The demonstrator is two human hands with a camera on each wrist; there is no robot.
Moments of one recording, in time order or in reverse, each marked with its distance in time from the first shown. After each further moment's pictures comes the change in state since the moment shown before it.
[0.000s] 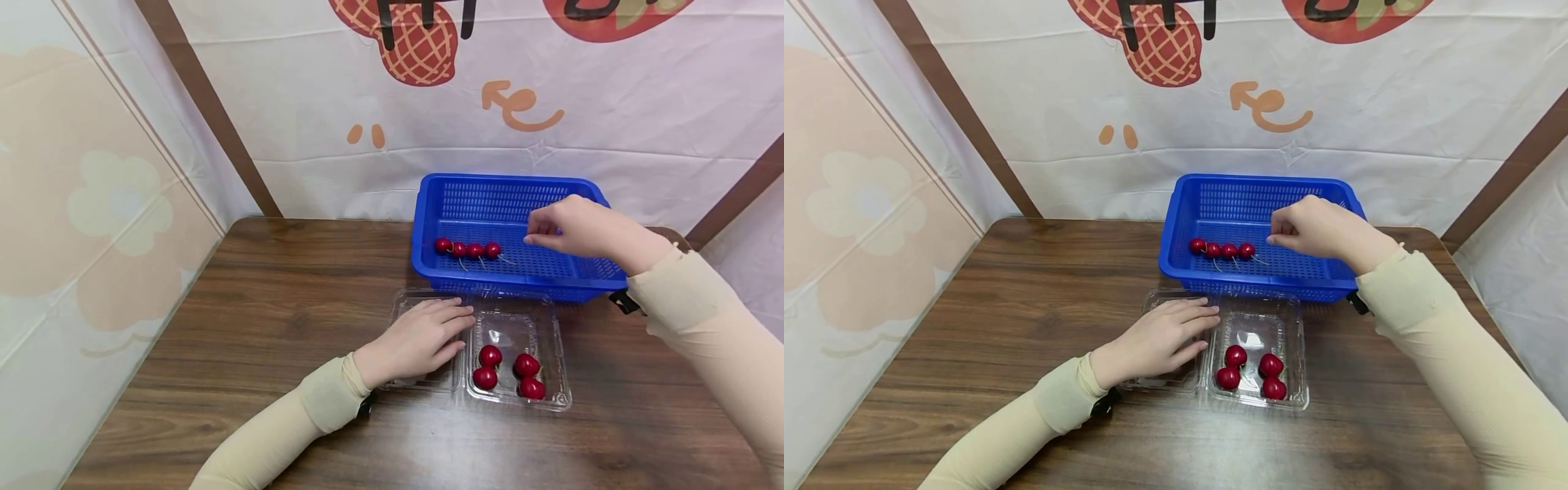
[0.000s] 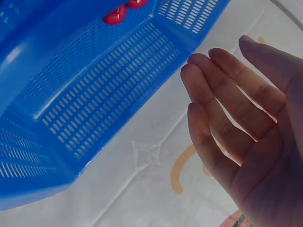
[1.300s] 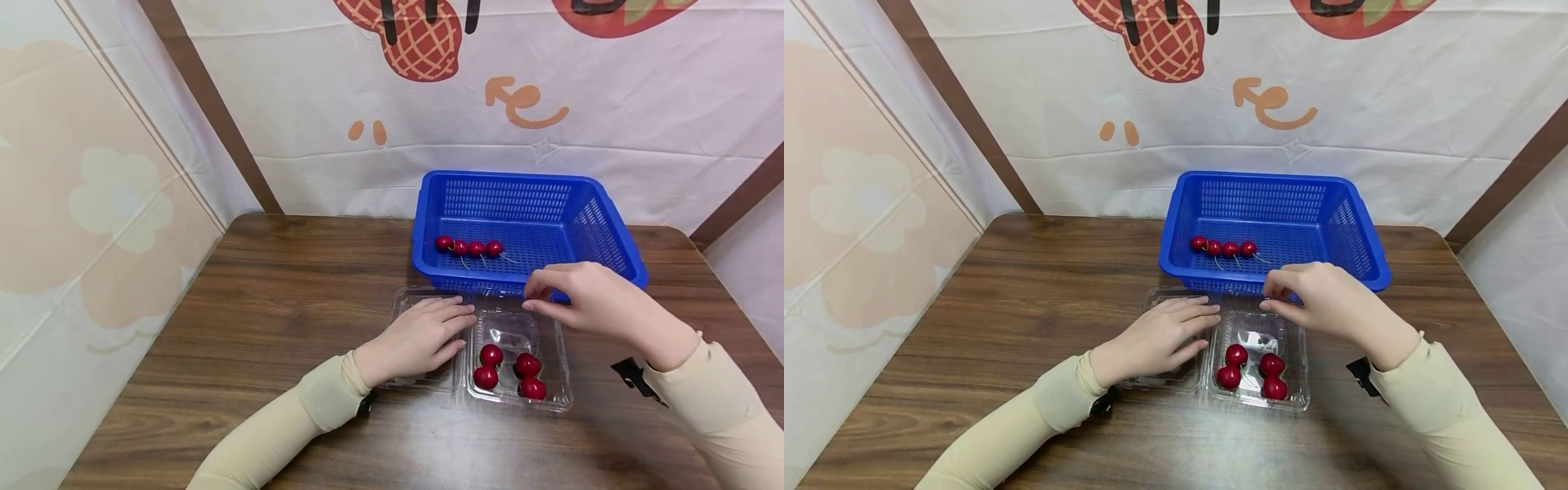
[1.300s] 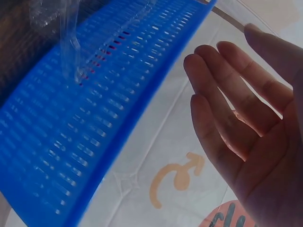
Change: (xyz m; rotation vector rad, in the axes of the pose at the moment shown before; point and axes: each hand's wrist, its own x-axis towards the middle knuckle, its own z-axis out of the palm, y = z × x) left_hand 0.001 -0.002 -0.003 -0.008 -0.011 0.005; right_hand -0.057 -0.052 0.040 0.069 0.258 -0.176
